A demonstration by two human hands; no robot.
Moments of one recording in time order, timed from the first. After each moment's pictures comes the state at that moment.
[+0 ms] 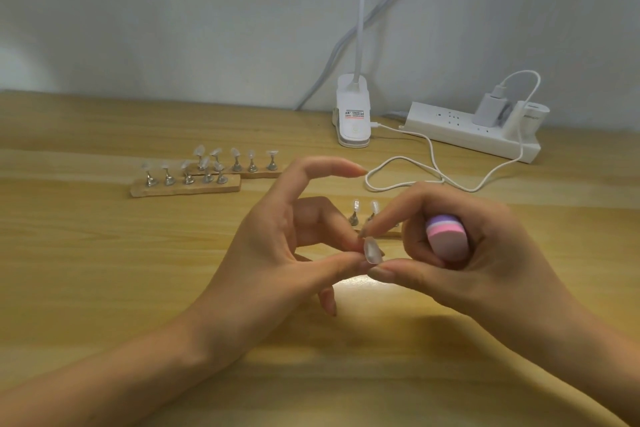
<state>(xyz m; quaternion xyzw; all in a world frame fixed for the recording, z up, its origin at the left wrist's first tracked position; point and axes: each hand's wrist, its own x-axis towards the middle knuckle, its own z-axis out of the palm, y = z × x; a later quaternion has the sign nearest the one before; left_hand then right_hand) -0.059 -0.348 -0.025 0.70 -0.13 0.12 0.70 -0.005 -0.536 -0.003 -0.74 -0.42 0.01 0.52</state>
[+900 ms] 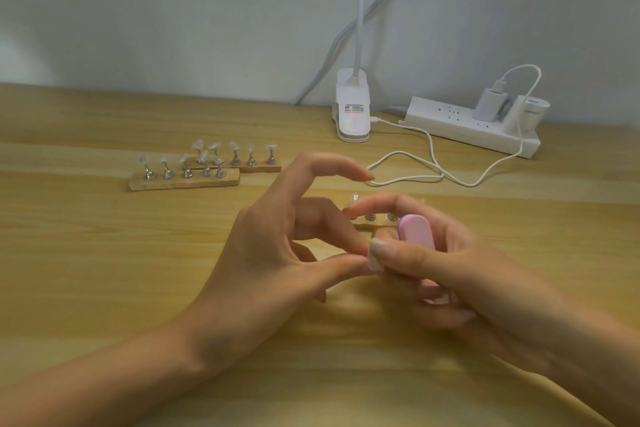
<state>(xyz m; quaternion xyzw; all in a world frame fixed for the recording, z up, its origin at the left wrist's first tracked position) -0.065 -0.351 -0.020 0.76 -0.13 0.17 0.61 -0.009 -0.531 -0.005 -0.60 -0.22 0.37 0.67</state>
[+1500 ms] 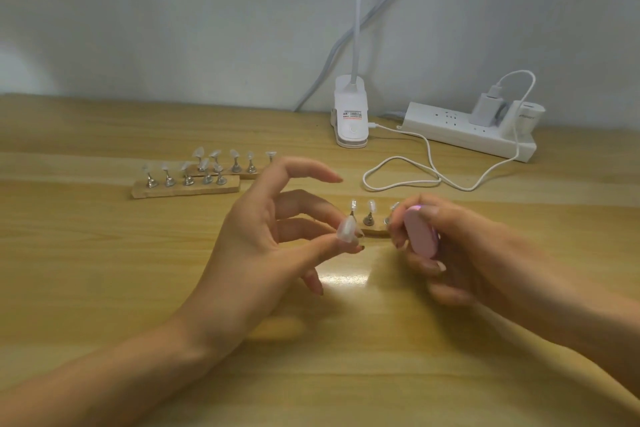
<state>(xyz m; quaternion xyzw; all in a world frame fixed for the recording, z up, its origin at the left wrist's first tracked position) -0.062 -0.346 -0.021 0.69 -0.07 0.15 0.70 0.022 -0.550 -0.017 -0.67 -0.18 0.31 0.65</state>
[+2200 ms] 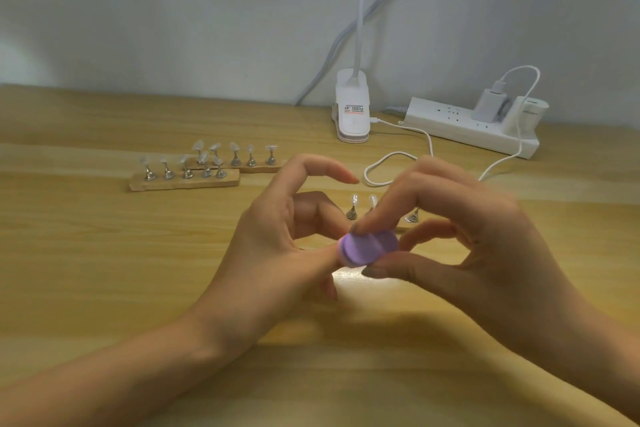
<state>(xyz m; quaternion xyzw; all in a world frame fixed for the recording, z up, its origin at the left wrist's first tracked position) -0.060 -0.351 -0.025 0.71 -0.09 0.14 0.68 -0.003 -0.534 0.004 -0.75 -0.47 -0.04 0.47</state>
